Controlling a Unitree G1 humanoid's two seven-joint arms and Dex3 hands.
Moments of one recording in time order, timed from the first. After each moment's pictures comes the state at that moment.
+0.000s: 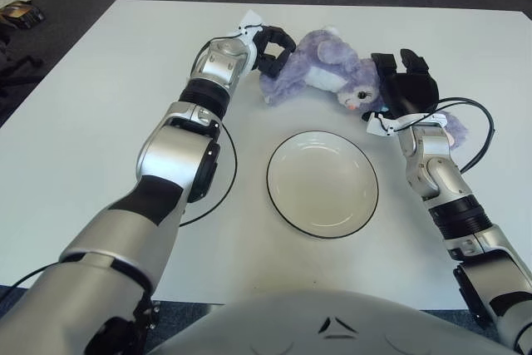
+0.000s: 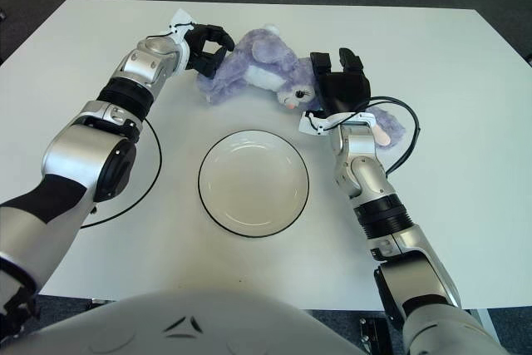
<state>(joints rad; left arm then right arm) -1.16 0.09 -0.08 1.02 0.08 0.31 -0.37 -0.39 -0.44 0.28 0.11 -1.04 0.24 -0.05</state>
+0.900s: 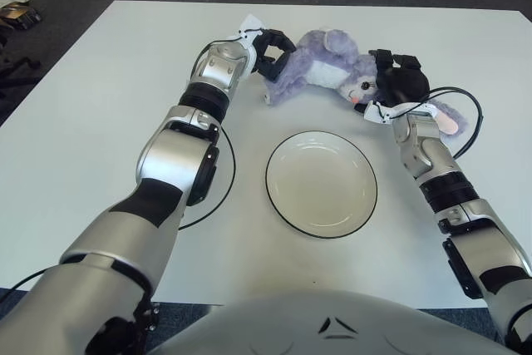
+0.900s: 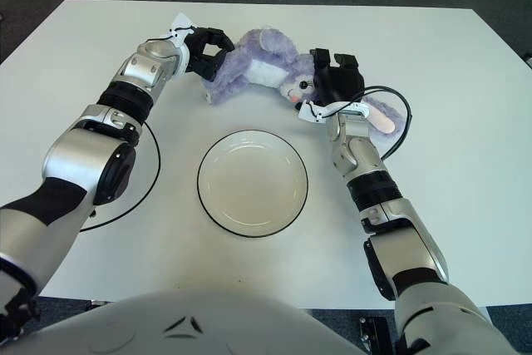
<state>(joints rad) -1.13 0.10 -0.09 0.99 0.08 0.30 -0.38 -0.53 -0.41 0.30 0.42 -0.88 0.15 -0.20</state>
